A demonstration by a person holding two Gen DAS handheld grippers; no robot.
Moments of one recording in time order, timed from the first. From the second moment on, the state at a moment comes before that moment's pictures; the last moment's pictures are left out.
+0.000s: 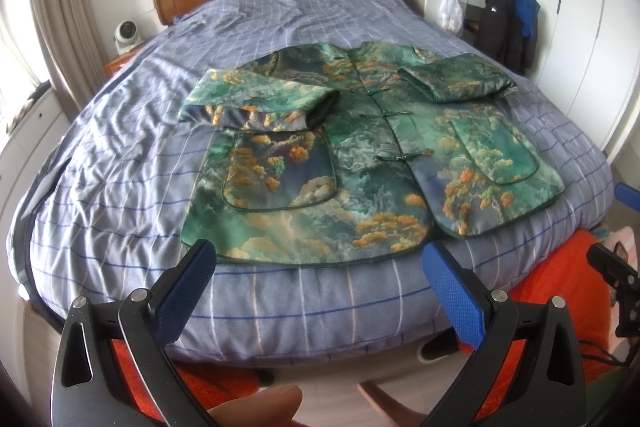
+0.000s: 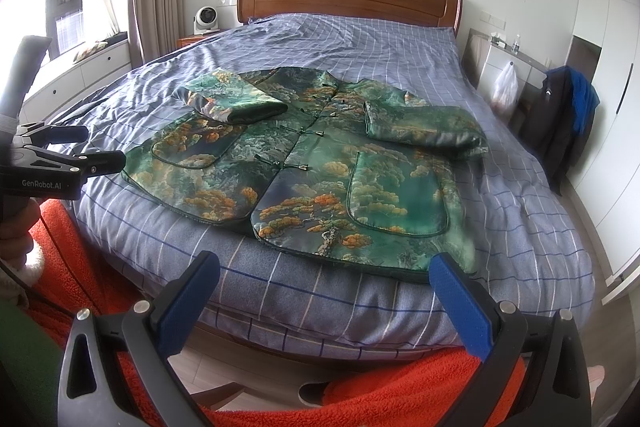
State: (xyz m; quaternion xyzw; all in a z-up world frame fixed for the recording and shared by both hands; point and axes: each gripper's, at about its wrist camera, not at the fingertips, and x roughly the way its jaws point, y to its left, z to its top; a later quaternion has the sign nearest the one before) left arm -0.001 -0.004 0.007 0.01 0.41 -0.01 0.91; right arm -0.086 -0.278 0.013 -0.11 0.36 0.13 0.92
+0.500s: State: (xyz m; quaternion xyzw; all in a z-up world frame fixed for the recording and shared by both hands) left arm -0.002 -0.005 0.007 0.02 0.41 -0.01 0.91; right arm -0.086 -0.278 0.012 -0.11 0.36 0.13 0.92
